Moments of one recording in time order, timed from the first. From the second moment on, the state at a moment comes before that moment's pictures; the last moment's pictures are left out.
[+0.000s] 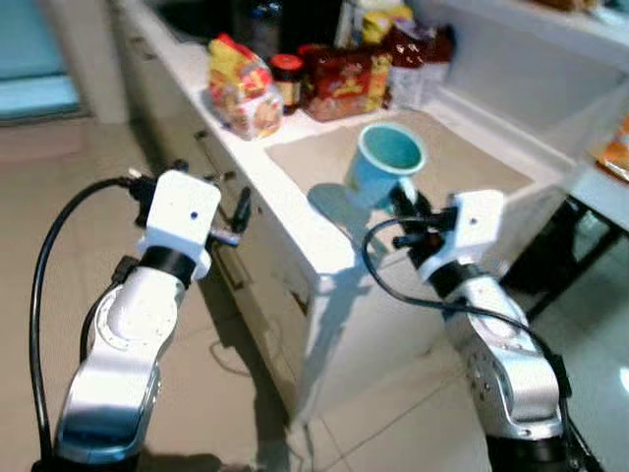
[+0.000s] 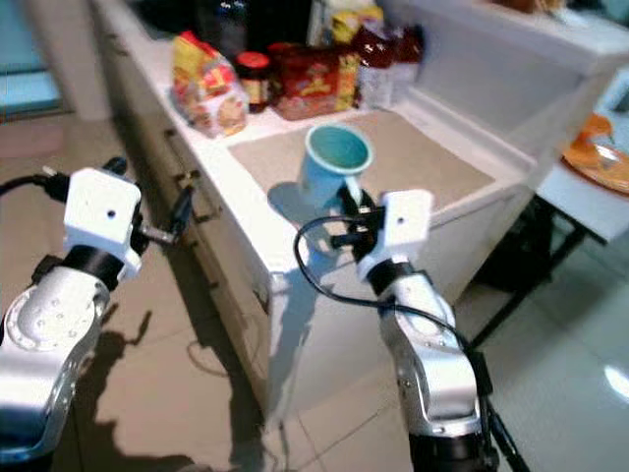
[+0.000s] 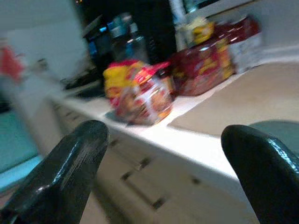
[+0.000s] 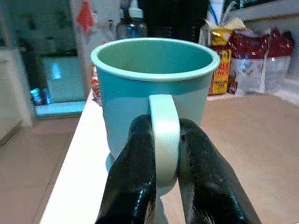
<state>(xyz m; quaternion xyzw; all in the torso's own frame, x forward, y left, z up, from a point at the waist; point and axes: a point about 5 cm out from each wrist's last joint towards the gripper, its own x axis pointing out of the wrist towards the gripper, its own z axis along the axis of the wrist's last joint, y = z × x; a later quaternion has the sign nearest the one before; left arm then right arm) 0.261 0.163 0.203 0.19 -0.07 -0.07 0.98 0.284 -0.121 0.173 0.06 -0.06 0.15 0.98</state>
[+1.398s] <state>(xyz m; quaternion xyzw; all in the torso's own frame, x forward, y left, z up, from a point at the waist) 0.265 0.164 0.189 0.16 -0.04 -0.04 0.99 0.286 -0.131 0.166 0.04 -0.02 0.16 0.99</state>
